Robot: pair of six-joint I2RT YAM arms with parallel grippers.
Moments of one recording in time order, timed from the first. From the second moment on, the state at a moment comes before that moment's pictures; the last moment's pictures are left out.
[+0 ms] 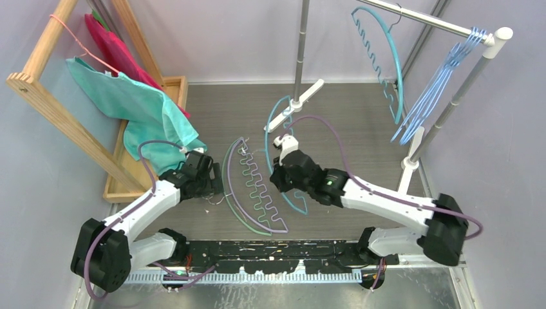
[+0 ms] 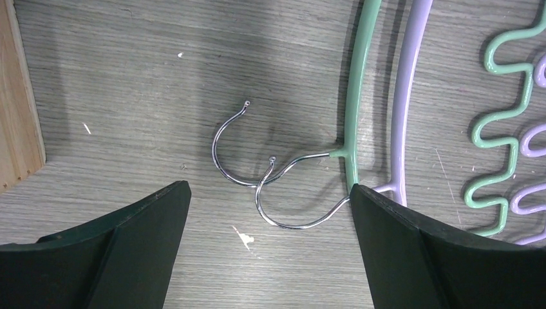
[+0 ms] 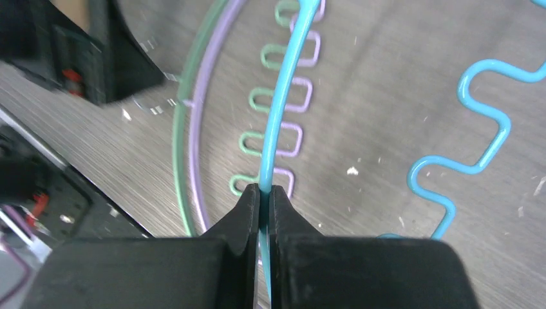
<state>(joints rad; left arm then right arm) -0.42 1.10 0.60 -0.57 -0.20 -0.58 1.01 1.27 0.86 -0.26 0.18 0.45</state>
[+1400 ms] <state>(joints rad) -0.69 1.17 0.77 -0.71 -0.43 -0.58 0.43 1.38 1.45 0.02 -0.07 0.67</state>
